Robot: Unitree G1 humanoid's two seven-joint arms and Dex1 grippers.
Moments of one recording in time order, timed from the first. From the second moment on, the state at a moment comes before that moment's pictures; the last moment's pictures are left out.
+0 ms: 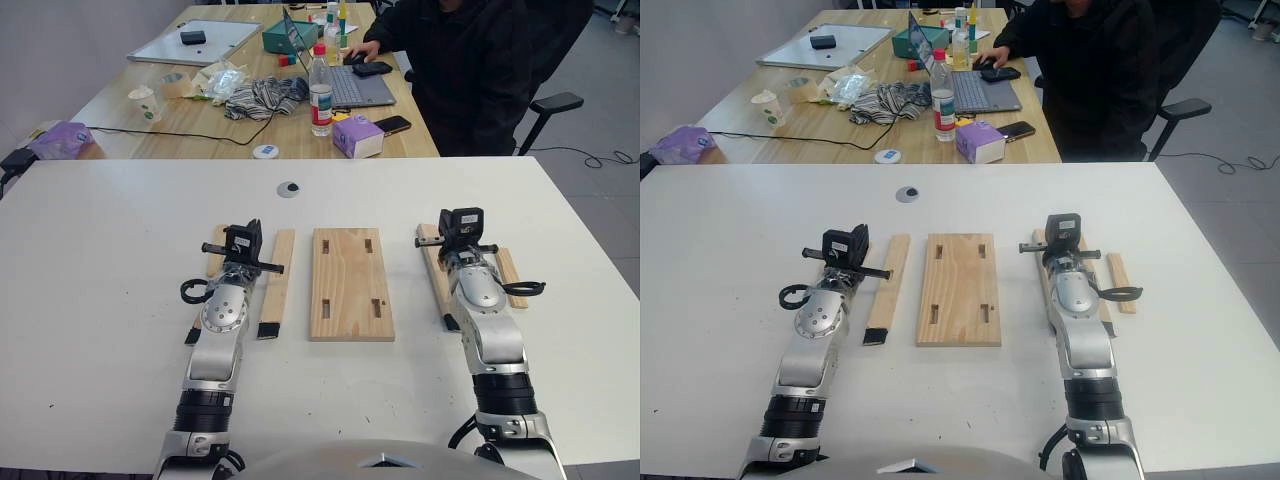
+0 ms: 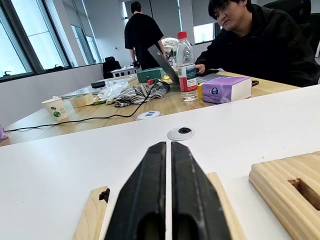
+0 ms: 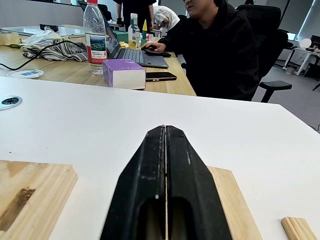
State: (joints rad) left arm -0.08 0.11 0.00 -0.04 0.06 0.10 -0.05; right arm -0.17 -0.13 -0.02 -0.09 -0.01 0.32 -0.04
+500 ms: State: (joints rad) left arm -0.12 0.12 0.01 0.02 0.07 0.15 -0.04; right arm -0.17 -0.12 0.00 -0.08 -0.05 0.32 -0.05
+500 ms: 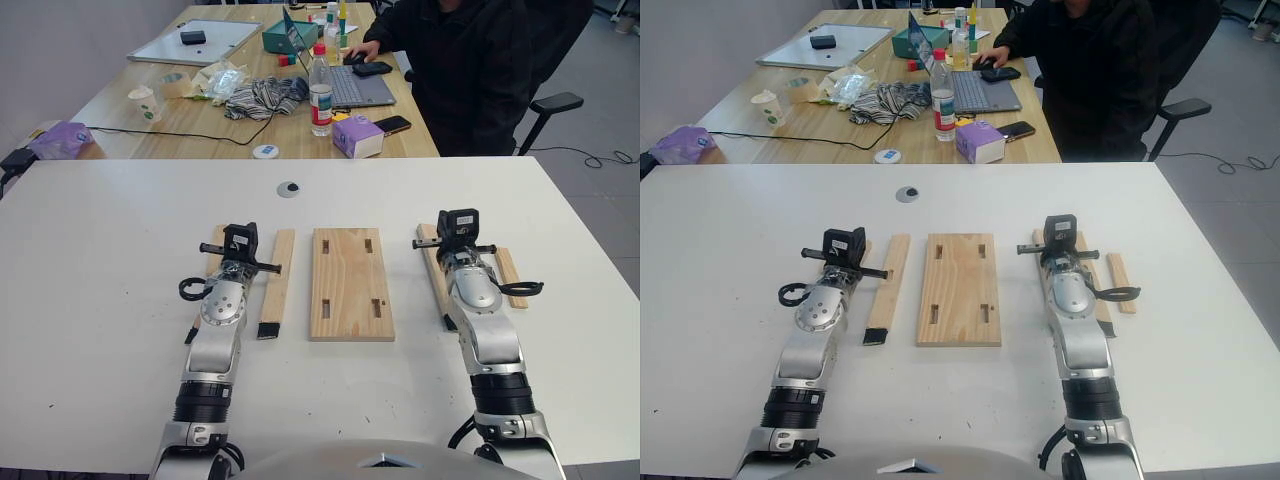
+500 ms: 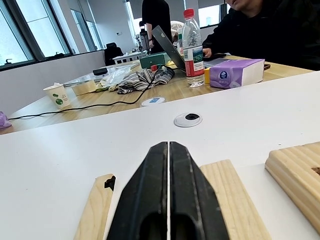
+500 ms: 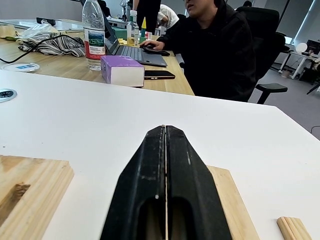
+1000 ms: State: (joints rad) left arm -0.35 0.45 0.16 0.39 -0.03 0.56 -0.32; right arm -0.17 -0.09 0.00 -0.07 -0.05 0.31 -0.07
